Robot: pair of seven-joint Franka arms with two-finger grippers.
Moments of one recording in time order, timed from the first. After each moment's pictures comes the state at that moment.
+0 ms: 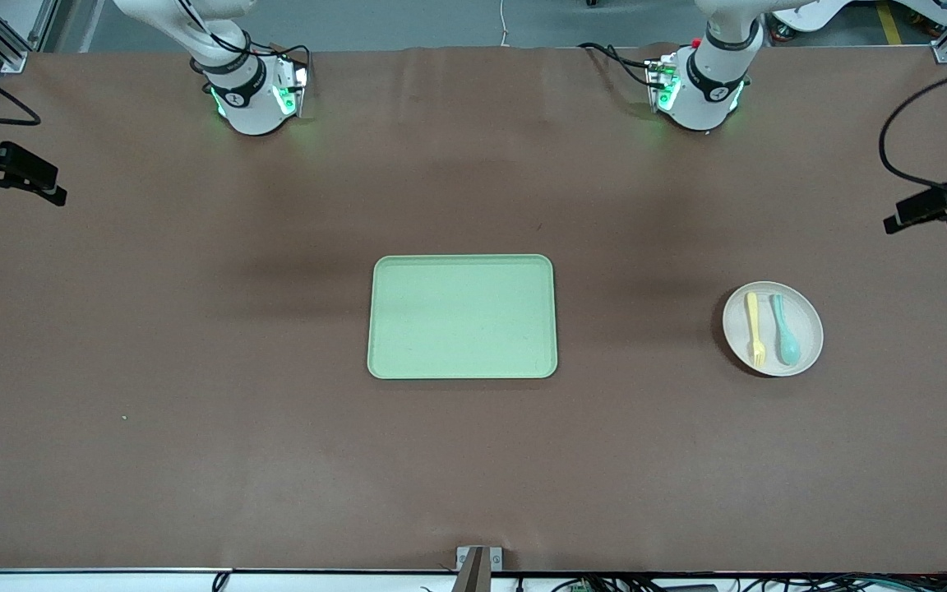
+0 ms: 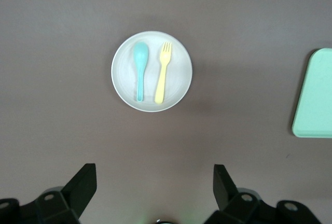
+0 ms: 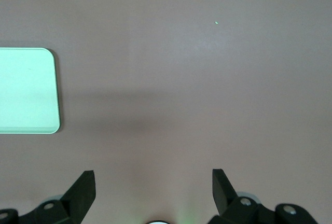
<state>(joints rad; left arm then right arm) 0.24 0.10 -0.03 -1.65 -0.13 1.57 0.19 0.04 -0.03 -0.08 -1.53 0.00 1.45 -0.06</state>
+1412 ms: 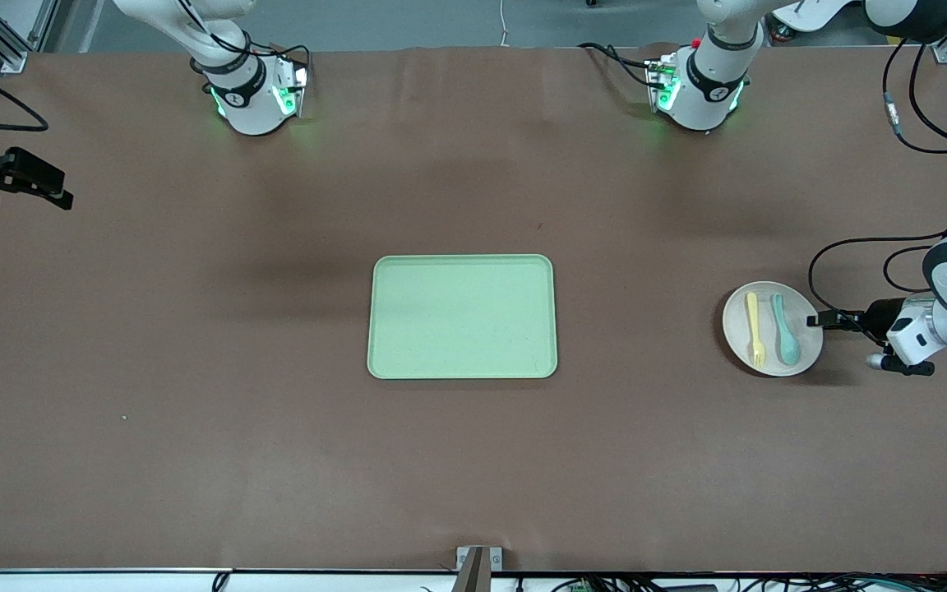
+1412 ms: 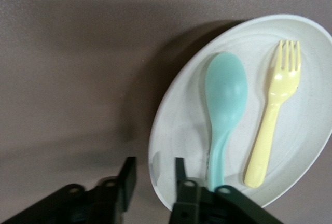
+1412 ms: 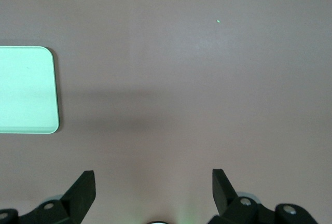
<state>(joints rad) 0.38 0.67 -0.03 -1.70 -0.22 2.02 0.57 0.04 -0.03 -0.08 -1.56 0.00 1.47 -0.06</state>
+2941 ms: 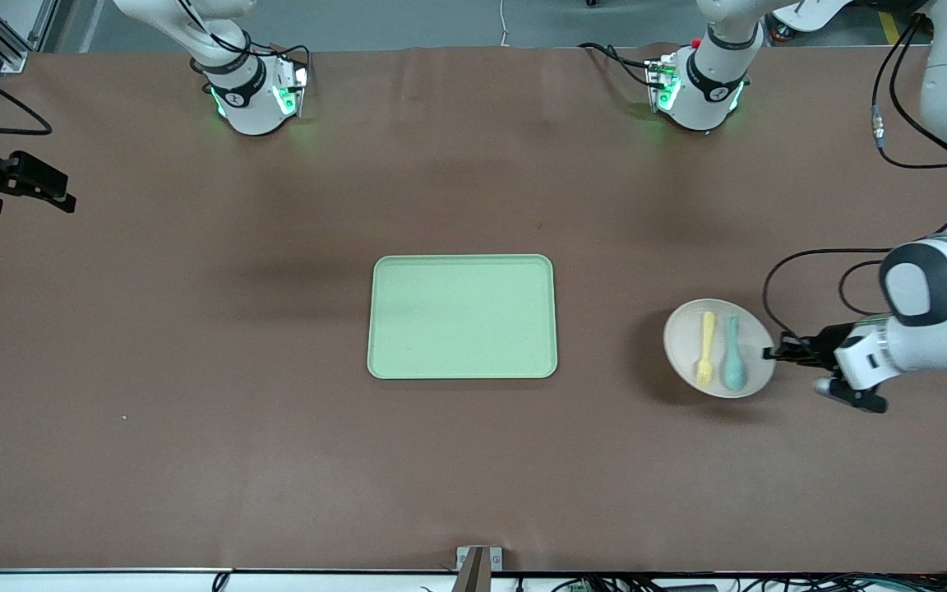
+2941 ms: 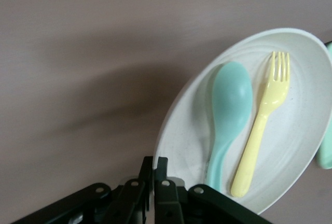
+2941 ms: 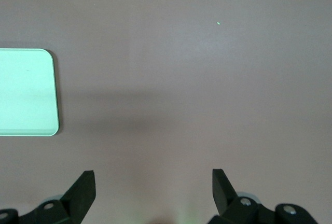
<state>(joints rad) 0.32 0.61 -0.33 -1.65 -0.23 2.04 0.40 0.04 -0.03 -0.07 -1.57 0.00 1.49 -0.03</state>
